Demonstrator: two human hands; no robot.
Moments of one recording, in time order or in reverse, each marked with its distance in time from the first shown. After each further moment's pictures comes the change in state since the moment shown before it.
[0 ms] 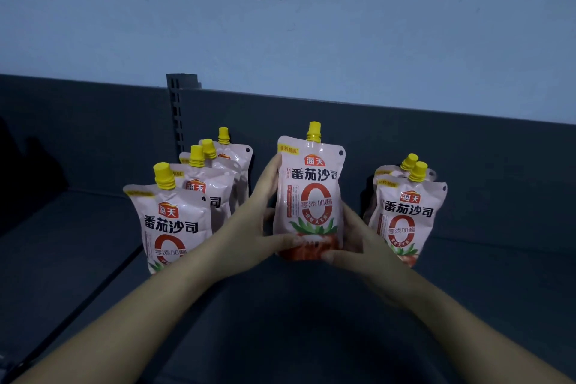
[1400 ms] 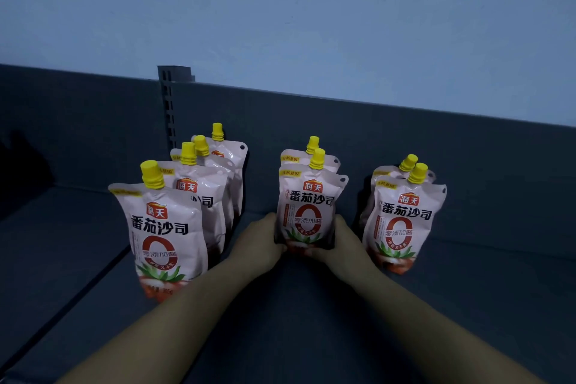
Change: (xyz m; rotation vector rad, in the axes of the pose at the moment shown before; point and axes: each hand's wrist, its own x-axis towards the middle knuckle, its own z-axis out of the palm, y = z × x) left_hand 0.037 -0.079 0.022 0.568 0.164 -0.451; right_hand 0.041 0.052 -0.003 -0.476 0.390 0.238
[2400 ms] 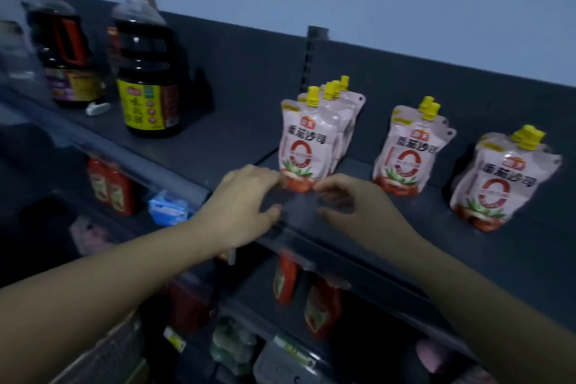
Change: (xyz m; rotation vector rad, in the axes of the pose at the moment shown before) left_hand -0.240 -0.030 -0.109 0.417 0.314 0.144; right_hand -0.144 -0.128 0.056 -0.245 -0.307 -0.535
